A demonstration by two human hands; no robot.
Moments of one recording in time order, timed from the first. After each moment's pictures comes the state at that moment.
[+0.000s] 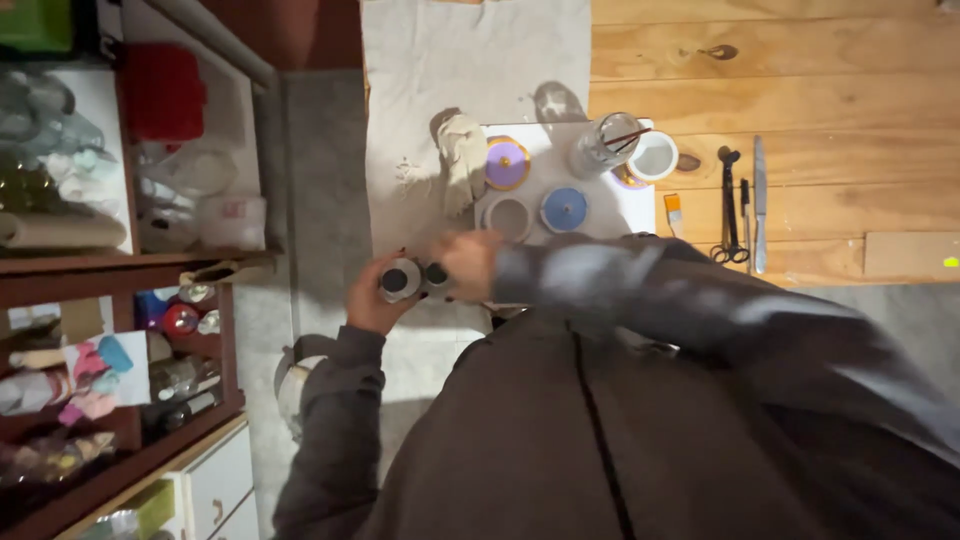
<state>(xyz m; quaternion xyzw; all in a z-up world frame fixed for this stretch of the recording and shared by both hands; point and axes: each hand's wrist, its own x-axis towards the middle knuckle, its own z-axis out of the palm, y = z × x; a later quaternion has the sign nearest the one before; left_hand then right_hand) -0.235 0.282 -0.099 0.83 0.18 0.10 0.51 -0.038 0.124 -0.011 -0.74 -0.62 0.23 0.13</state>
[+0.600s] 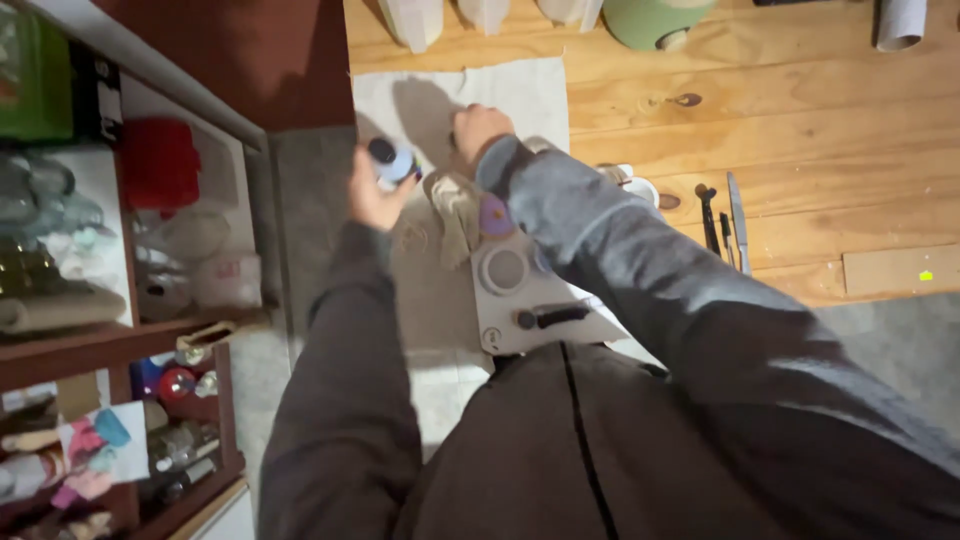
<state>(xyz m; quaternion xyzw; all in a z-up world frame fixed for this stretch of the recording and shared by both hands) -0.011 0.378 -0.099 0.82 0.12 0.30 0.47 0.148 0.222 -0.011 -0.89 -0.44 0.10 0.06</state>
